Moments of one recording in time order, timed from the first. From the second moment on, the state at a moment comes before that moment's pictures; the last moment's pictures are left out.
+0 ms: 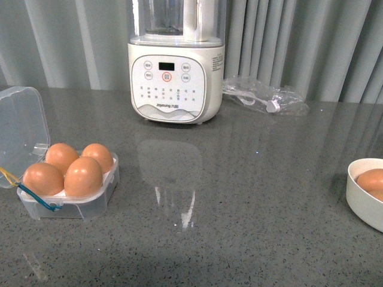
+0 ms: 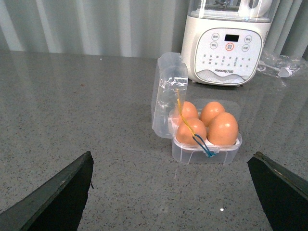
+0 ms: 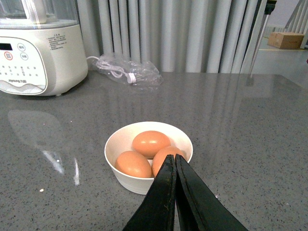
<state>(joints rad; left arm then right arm) 0.00 0.00 0.03 0.00 0.00 0.00 0.00 0.24 0.00 0.24 0.00 0.00</state>
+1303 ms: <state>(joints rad) 0.00 0.00 0.03 0.00 0.00 0.00 0.00 0.00 0.00 0.00 0.00 0.00</state>
